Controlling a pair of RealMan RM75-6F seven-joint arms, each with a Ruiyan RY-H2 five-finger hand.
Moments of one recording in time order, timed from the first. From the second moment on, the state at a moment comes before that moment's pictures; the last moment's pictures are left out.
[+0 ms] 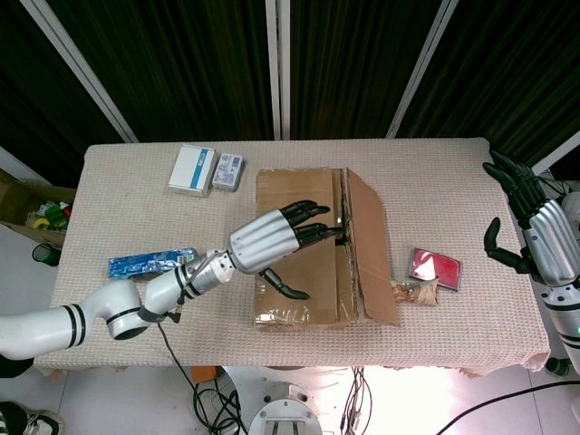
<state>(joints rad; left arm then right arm) -0.99 -1.36 -0.27 -1.57 1.76 0.99 -0.14 0.40 -0.85 0.19 -1.71 -1.64 1.56 0.61</state>
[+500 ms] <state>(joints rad) -1.19 -1.60 -0.23 -1.27 1.75 0.93 -0.27 0.39 -0.87 0.18 -1.64 -1.64 1.53 0.66</state>
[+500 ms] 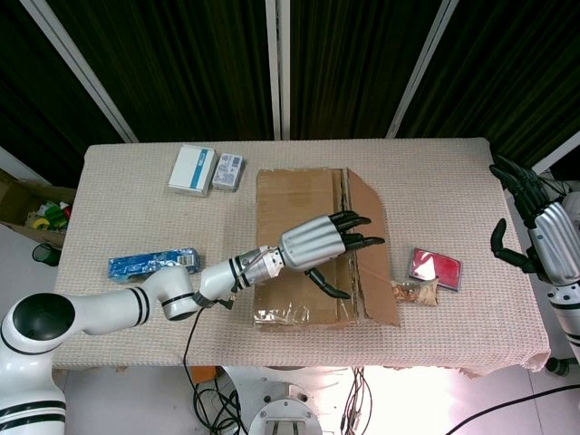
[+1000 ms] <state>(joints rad) -1.20 -1.58 -0.14 -1.22 1.75 0.94 -0.24 0.40 -0.90 0.19 -1.60 -1.64 1.52 0.66</state>
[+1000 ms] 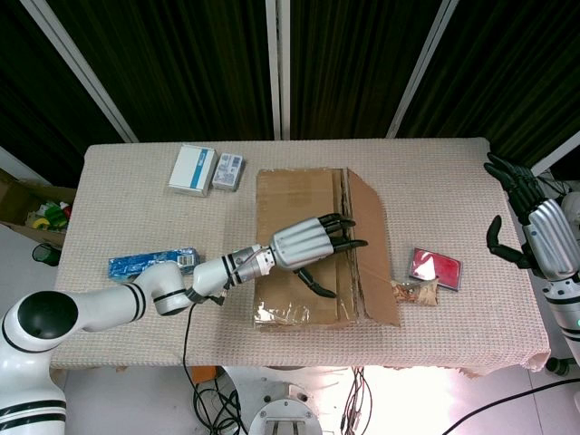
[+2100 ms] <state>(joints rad) -1.04 -1.15 -0.13 -1.63 1.61 1.02 -0.19 0.41 -0.90 0.18 -1.67 -1.69 1.50 0.61</state>
